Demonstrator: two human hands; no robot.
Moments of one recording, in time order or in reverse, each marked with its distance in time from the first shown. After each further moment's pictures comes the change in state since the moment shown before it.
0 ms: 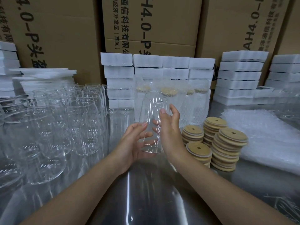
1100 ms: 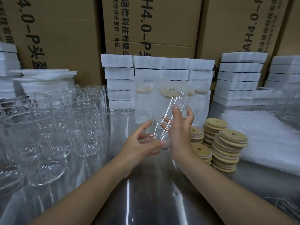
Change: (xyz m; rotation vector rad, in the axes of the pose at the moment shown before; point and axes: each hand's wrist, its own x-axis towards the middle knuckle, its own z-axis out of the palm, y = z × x) left_hand -0.006 -0.008 0.008 0.383 -0.015 0.241; right_hand 0.013 -0.005 -0.009 0.311 0.287 0.026
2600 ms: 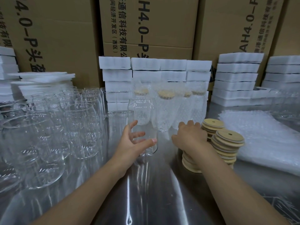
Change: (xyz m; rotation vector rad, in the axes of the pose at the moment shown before) left_hand 0.005 -0.008 -0.012 0.124 0.175 -0.033; right_hand 0.028 -0.023 -0.039 -1.943 -0.308 0.078
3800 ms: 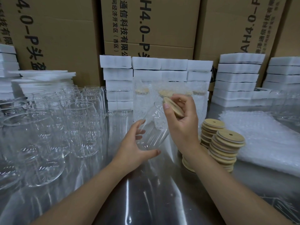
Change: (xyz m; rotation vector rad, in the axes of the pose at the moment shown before) left_hand 0.003 -0.012 -0.003 0.376 -0.030 0.174; right_hand -0.026 -0.028 -0.011 1.366 0.702 -0.522
